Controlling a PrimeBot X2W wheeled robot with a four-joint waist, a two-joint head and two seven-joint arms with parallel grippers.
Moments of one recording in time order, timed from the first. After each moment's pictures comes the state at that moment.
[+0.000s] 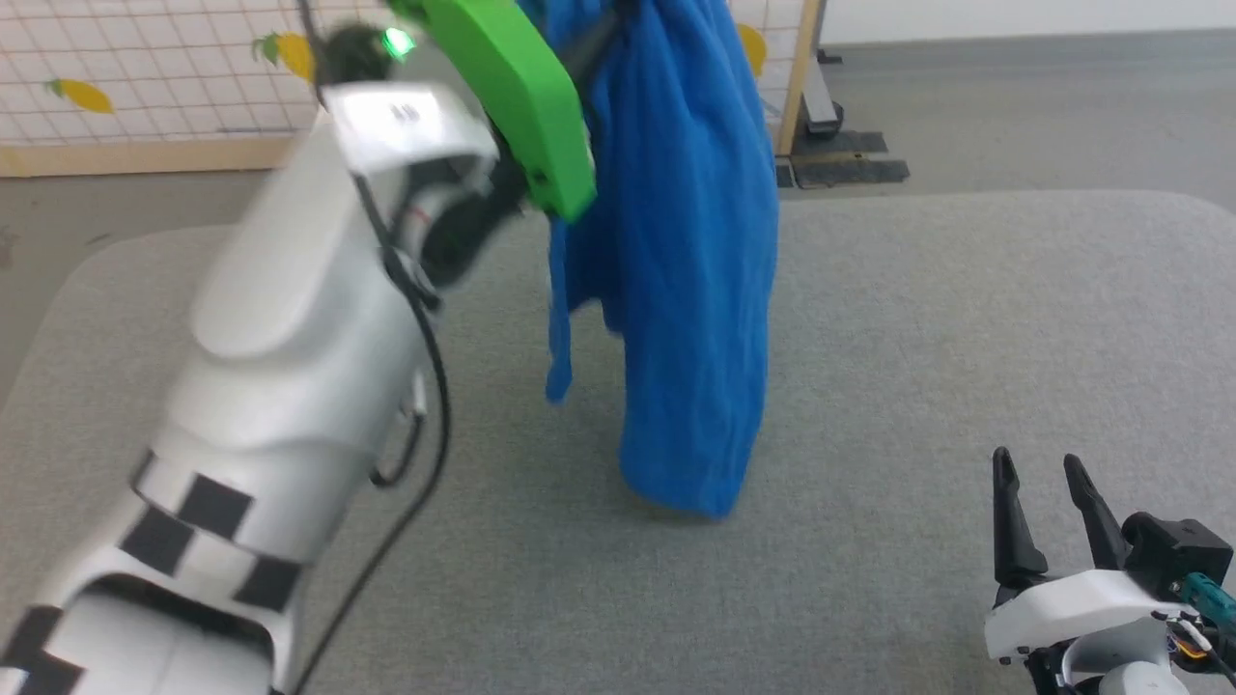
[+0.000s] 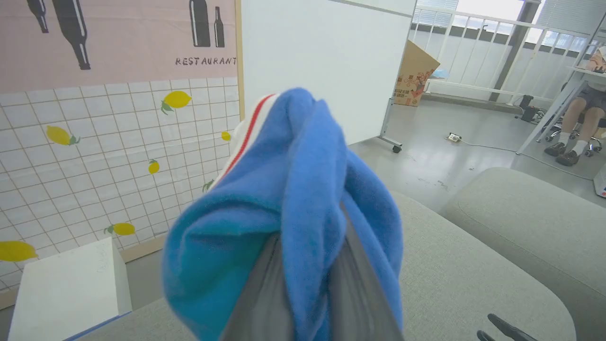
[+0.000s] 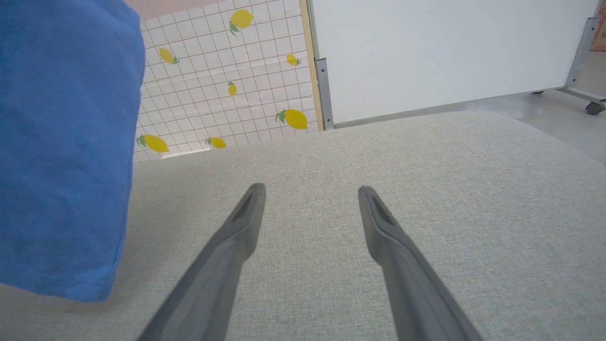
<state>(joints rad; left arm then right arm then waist) -1.03 0.22 -0.57 0.38 -0.84 -0.12 0.30 -0.06 -0.05 -0.15 0.33 0.18 0.13 -0.26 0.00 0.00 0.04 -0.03</state>
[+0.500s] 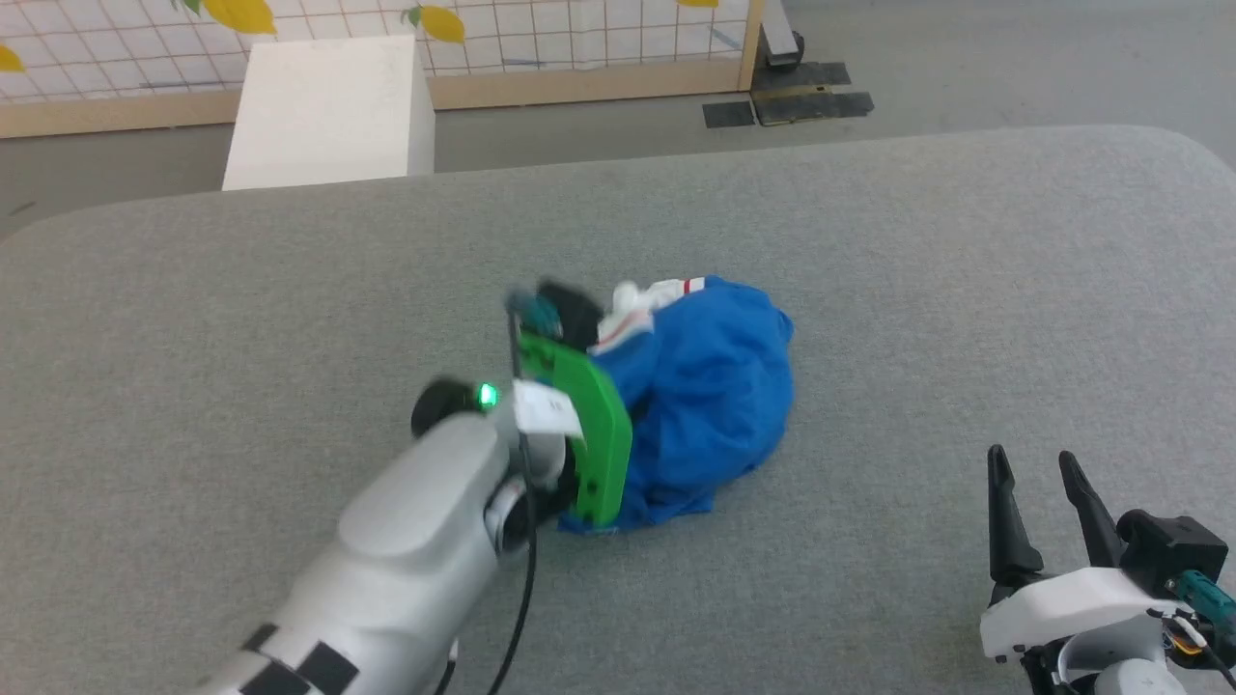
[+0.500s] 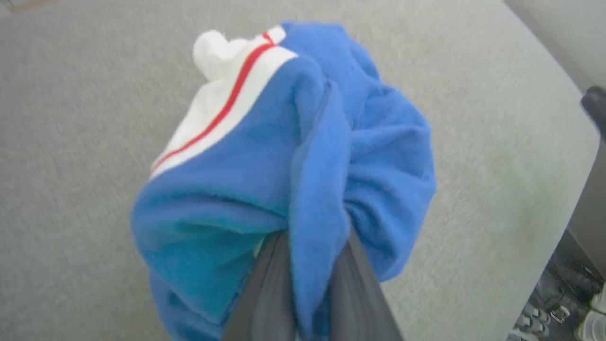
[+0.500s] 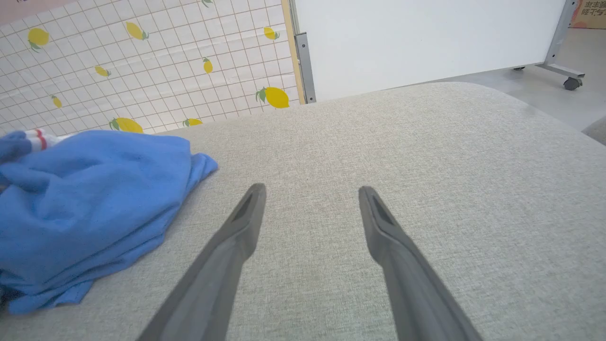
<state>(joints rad) -0.74 0.17 -0.84 0.64 -0.85 -0.12 0.34 -0.06 -0.05 -0.14 0.33 0.18 0.13 -0.26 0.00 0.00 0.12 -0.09</state>
